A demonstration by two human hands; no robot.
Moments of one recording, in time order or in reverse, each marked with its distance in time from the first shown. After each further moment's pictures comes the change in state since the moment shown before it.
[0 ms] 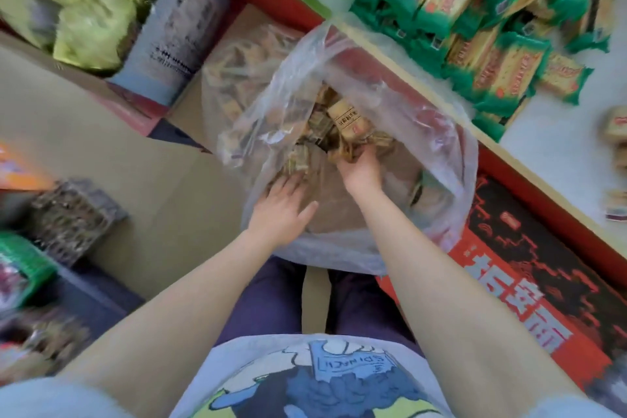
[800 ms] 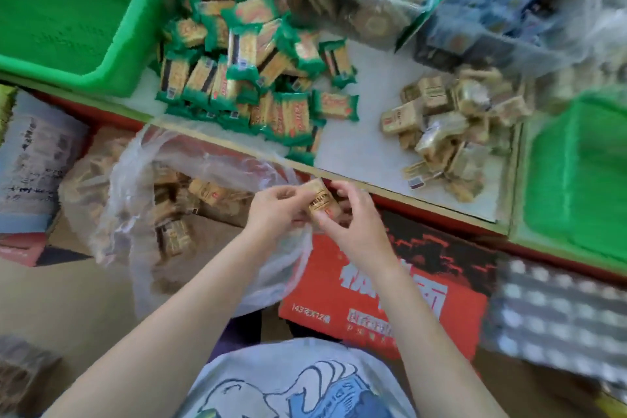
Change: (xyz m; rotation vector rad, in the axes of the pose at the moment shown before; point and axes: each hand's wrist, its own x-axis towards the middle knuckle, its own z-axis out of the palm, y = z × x) left_hand -0.011 0.257 -0.070 -1.147 -0.108 -0.055; right_hand -0.122 0.079 -0.236 0.125 0.146 -0.364
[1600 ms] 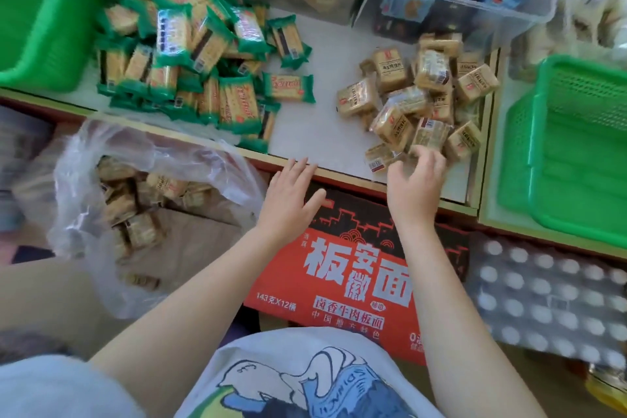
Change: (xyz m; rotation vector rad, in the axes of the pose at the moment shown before) left_hand 0.040 -0.040 0.113 1.121 -0.052 0.512; right_hand 0.030 0.096 -0.132 -0.142 0.635 0.206
